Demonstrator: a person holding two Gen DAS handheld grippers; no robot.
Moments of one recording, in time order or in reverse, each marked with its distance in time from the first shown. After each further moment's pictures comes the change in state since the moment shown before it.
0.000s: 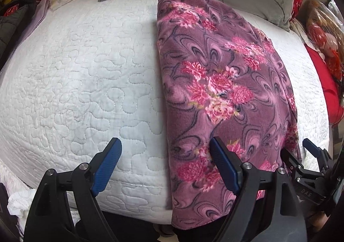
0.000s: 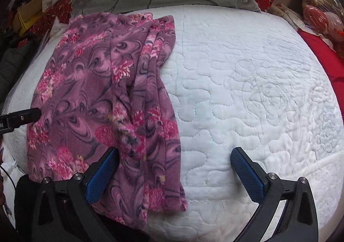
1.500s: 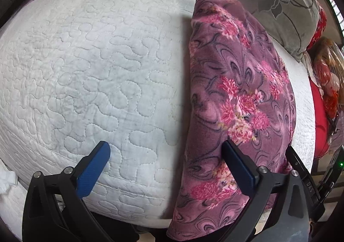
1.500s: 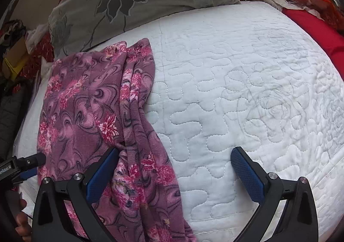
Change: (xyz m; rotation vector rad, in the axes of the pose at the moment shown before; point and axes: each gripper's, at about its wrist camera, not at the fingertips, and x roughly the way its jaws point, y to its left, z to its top) left arm -0.003 0.096 -0.033 -0.219 0.045 -0.101; right arm 0.003 -0.029 0.006 0.228 -0.083 0.099
